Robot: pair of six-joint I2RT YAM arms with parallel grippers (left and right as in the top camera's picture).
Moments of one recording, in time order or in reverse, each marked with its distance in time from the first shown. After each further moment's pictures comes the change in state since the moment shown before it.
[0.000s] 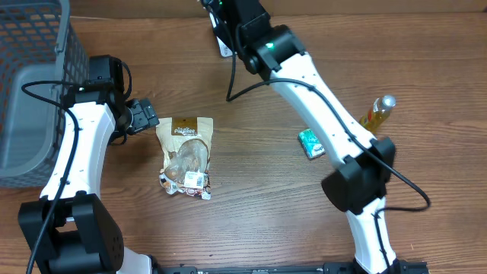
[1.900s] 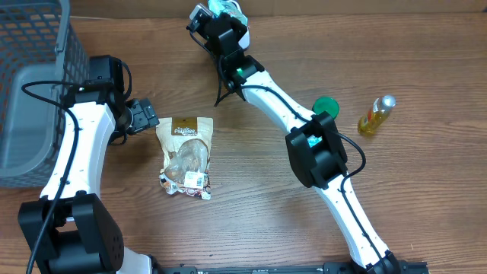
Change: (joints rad) left arm 0.000 0.000 0.000 0.000 0.000 0.000; right arm -0.002 0.401 0.001 0.602 0.131 -0.267
